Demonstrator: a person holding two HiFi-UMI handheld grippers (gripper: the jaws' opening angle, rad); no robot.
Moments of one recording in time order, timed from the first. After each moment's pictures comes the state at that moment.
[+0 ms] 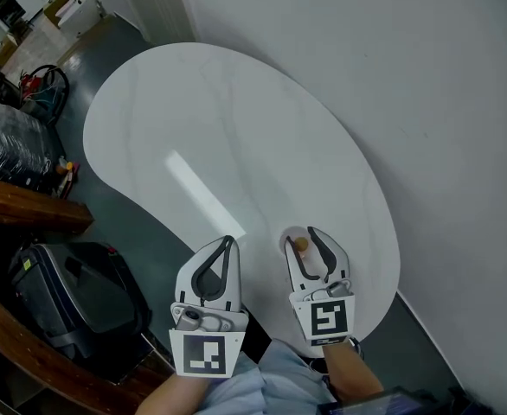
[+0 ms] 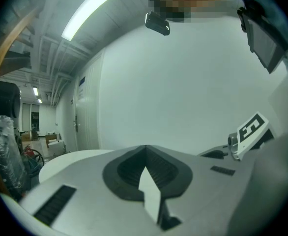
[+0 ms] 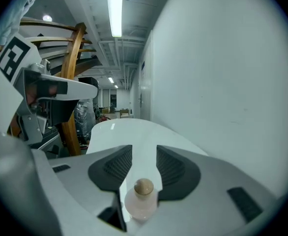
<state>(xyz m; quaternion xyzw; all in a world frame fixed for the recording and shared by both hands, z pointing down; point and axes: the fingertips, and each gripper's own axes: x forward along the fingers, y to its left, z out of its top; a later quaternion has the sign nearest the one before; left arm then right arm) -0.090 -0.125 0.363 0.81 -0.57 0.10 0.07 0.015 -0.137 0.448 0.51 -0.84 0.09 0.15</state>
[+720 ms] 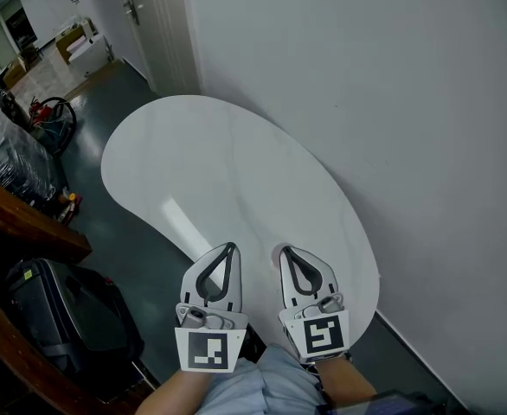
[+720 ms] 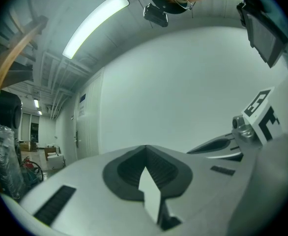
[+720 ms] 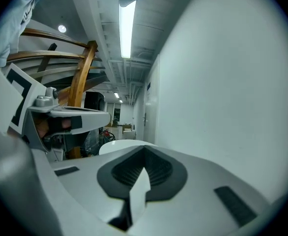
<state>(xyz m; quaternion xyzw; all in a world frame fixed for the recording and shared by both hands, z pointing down) -0.075 -0.117 0.295 0.84 -0.51 0.13 -0.17 -0.005 -0.125 0.337 0.50 -0.86 -0.02 0.05</state>
